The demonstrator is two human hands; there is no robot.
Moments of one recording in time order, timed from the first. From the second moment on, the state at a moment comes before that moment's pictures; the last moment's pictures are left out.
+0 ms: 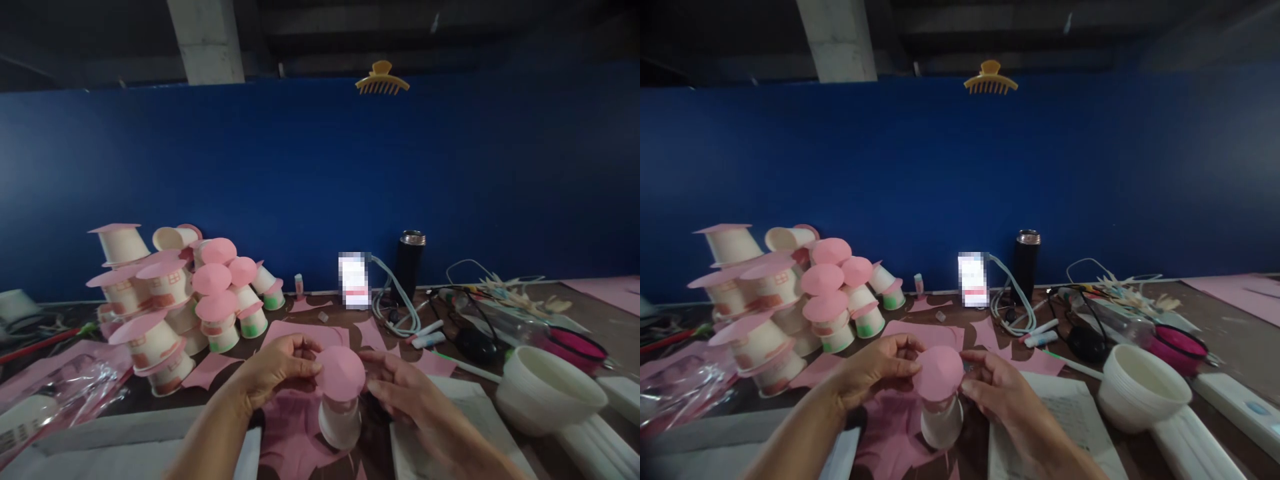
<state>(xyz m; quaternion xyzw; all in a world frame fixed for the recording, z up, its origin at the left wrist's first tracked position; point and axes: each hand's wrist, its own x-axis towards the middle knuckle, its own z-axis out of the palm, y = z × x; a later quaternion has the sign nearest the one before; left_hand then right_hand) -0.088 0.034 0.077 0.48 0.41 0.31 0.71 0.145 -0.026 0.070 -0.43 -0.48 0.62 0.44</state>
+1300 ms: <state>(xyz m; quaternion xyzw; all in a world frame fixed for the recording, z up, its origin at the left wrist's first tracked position) -0.090 0.038 0.075 0.54 0.46 0.19 0.68 0.142 -0.024 0.064 -0.49 -0.46 0.63 0.38</state>
